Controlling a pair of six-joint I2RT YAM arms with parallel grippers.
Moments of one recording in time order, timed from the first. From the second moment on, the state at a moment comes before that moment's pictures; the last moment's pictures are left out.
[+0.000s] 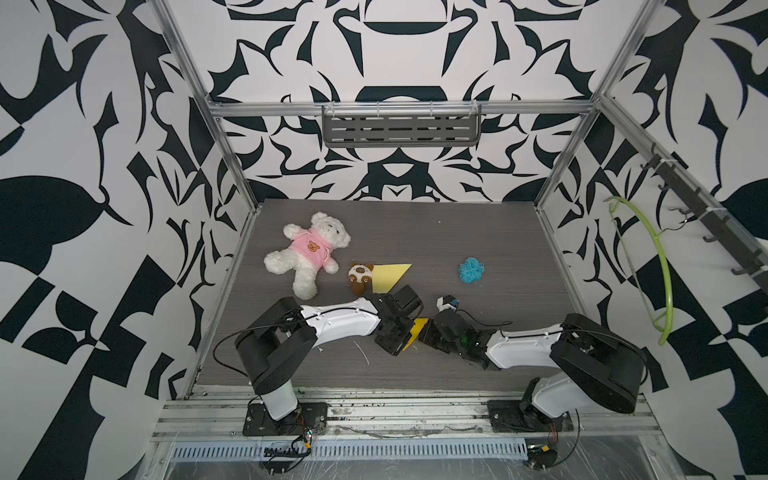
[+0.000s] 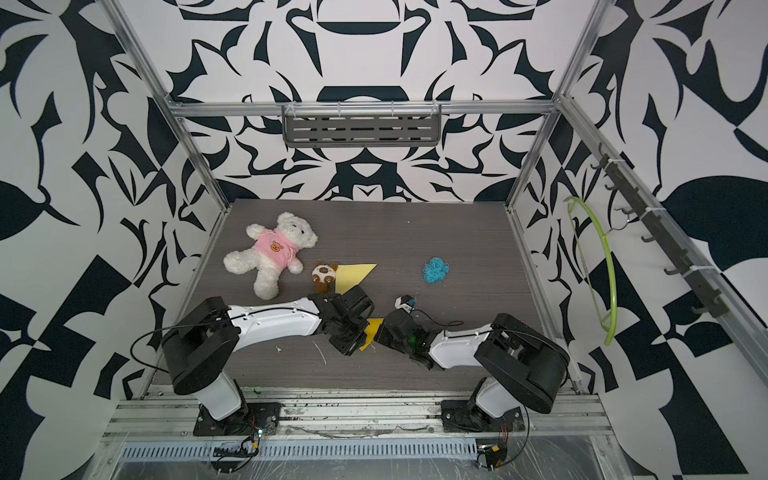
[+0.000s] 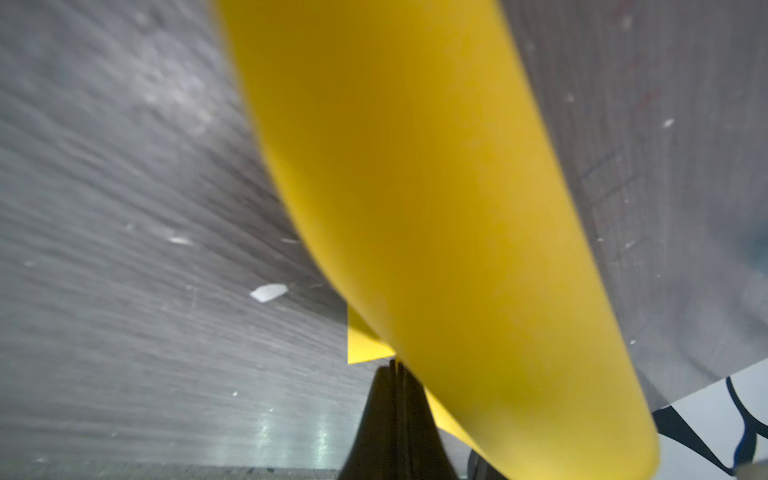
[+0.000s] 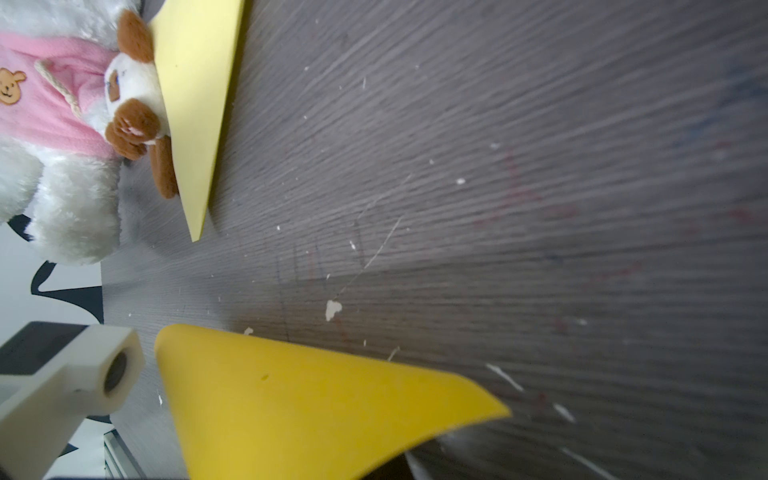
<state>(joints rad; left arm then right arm) -0.99 1.71 1.00 -0.54 0.18 -1.83 0.89 1.49 0.40 0.32 0.06 1.19</state>
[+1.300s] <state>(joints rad) -1.01 1.77 1.06 -0.63 0.24 -1.84 0.89 1.49 0.39 0.35 0.07 1.20</state>
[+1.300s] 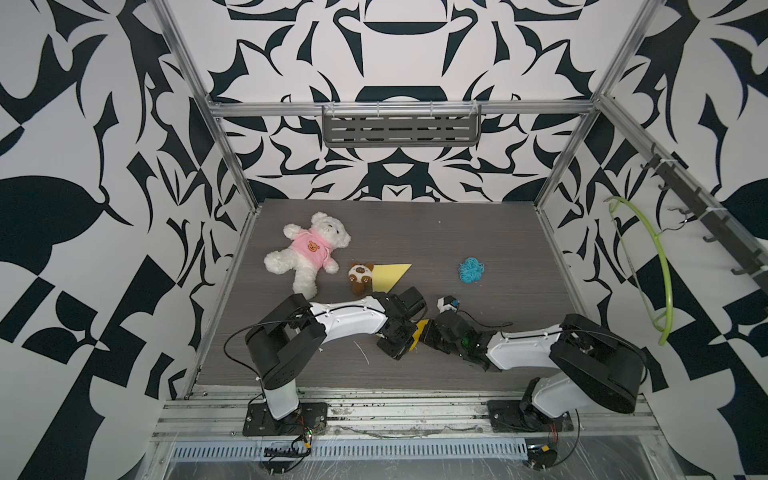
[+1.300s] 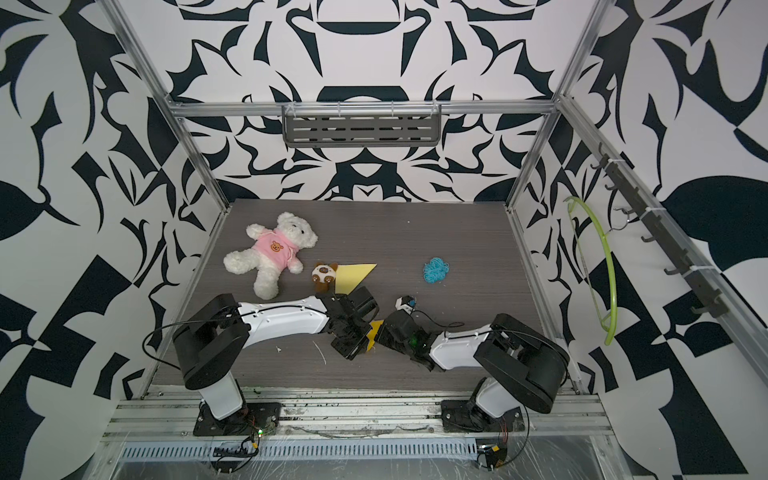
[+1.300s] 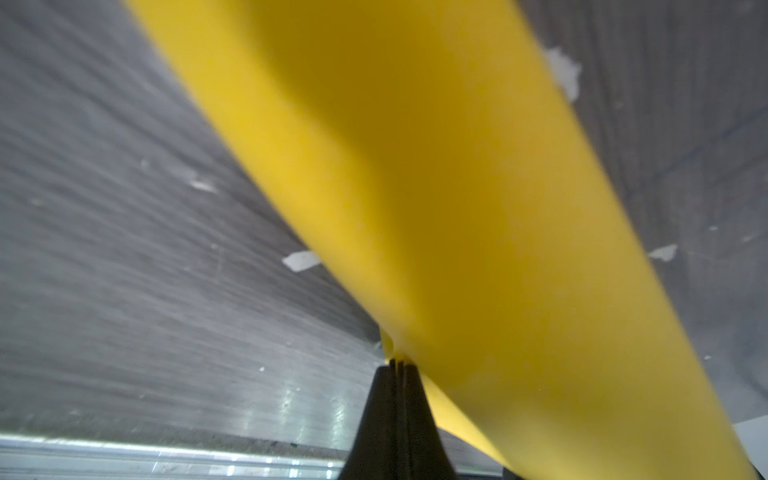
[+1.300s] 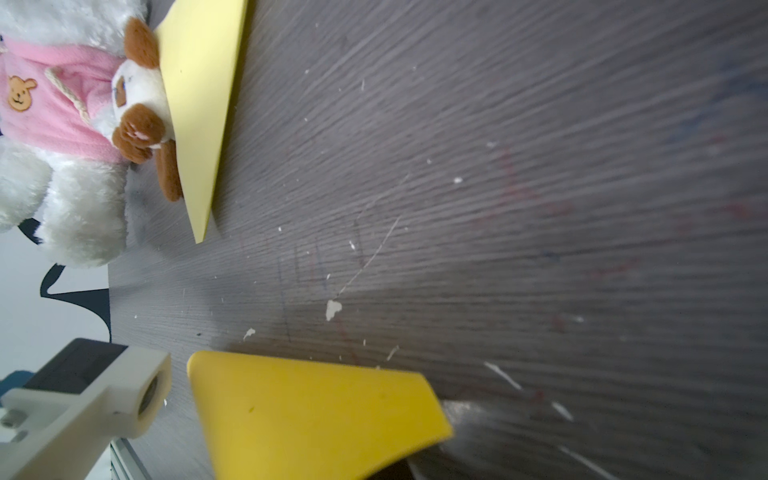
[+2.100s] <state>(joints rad) -1.01 1.80 1.09 -0.67 0.23 -1.82 0.89 1.50 0.39 0.35 0.07 1.20</state>
